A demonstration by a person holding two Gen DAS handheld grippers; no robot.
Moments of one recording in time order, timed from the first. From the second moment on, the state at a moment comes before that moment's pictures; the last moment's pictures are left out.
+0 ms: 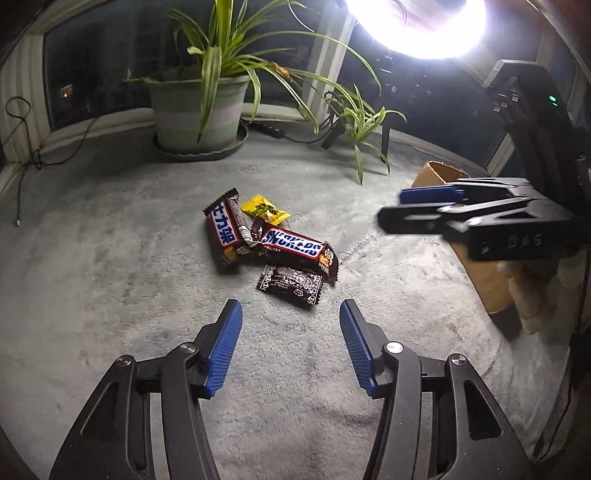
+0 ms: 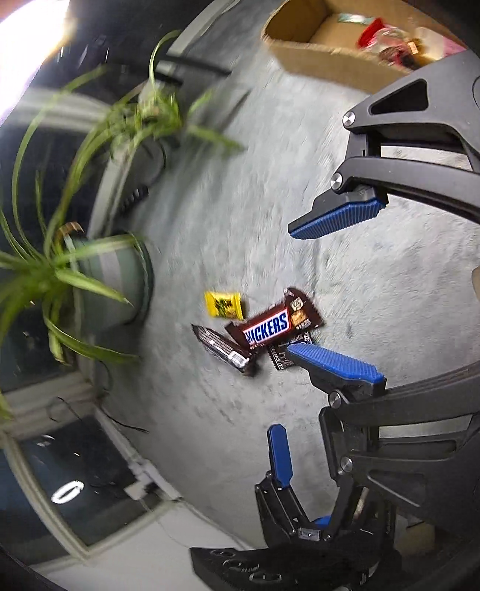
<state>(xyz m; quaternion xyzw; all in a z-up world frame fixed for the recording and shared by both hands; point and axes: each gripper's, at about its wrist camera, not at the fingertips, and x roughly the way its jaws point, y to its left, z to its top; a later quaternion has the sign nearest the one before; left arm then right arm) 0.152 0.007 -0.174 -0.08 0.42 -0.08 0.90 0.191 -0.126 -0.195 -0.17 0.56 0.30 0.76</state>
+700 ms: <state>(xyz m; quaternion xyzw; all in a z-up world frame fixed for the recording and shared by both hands) 0.179 0.004 -0.202 -0.11 0.46 -0.10 0.88 0.209 -0.079 -0.260 -0.22 0.58 0.35 0.70</state>
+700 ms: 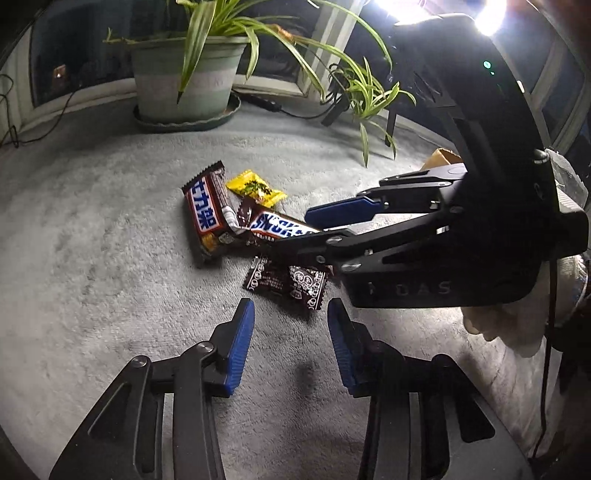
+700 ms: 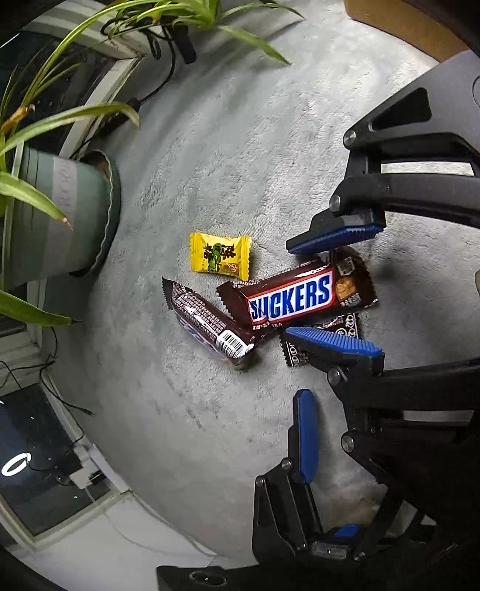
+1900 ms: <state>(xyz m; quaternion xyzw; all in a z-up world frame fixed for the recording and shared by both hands) 0.212 -0.025 -0.209 -0.02 0.47 -0.06 0.88 0.226 -0.136 -0.252 -0.17 0.60 0.25 0.74</state>
